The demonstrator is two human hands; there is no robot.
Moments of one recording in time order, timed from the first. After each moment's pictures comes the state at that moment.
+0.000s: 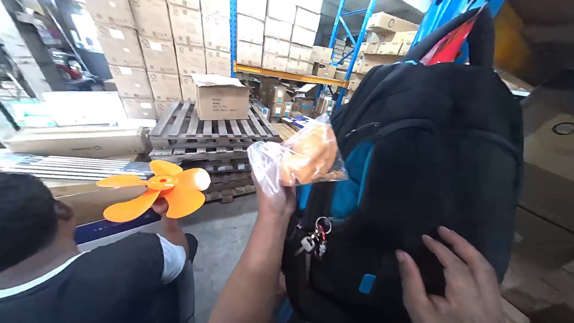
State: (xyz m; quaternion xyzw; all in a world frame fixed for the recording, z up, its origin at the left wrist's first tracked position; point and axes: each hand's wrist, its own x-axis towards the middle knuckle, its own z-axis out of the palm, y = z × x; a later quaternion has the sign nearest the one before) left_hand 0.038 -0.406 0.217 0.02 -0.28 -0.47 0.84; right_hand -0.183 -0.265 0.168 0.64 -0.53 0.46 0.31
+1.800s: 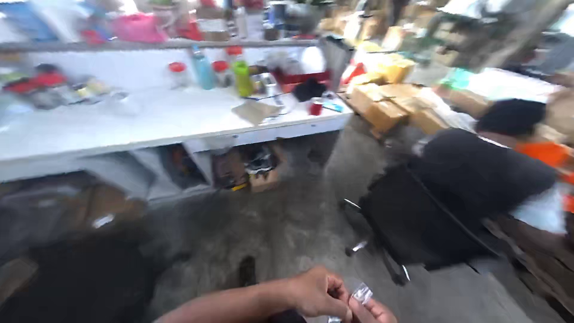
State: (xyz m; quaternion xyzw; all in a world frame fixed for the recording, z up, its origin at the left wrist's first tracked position) left_hand 0.130 0.504 -0.028 0.59 -0.27 -0.37 0.67; right_hand 0.047 0.318 -0.012 0.63 -0.08 -0.12 -0.76
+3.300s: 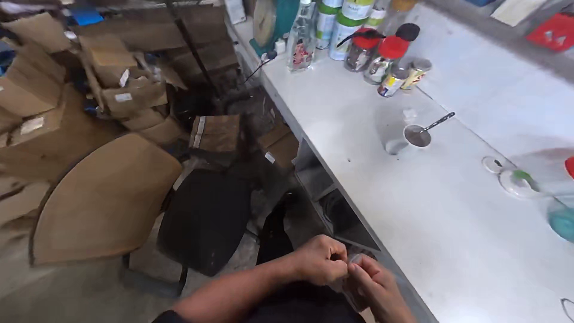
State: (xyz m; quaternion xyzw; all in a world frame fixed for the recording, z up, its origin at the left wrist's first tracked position) left_hand 0.387 1.174 -0.080 0.69 0.24 0.14 0.67; right_hand 0.561 1.070 -0.072 0.58 0.38 -0.58 -0.42
